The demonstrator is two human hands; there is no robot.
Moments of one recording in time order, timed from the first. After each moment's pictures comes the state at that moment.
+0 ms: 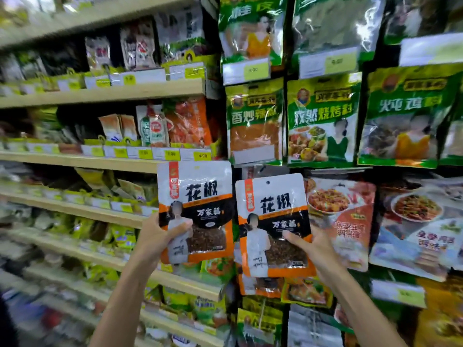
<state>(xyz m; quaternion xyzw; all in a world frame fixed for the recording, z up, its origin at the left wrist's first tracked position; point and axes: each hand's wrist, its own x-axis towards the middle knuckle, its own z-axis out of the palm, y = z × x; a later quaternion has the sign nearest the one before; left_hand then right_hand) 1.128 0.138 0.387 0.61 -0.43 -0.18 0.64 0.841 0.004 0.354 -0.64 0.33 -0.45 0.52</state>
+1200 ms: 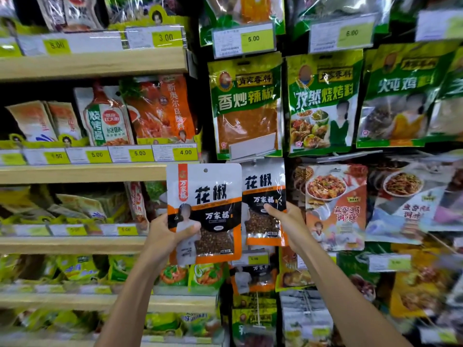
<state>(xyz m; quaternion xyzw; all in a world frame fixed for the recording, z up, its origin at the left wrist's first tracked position) 1.184 0.041 0.362 0.52 -0.52 -0.33 0.59 0.927 -0.066 0.341 -0.54 0.41 -0.52 0.52</state>
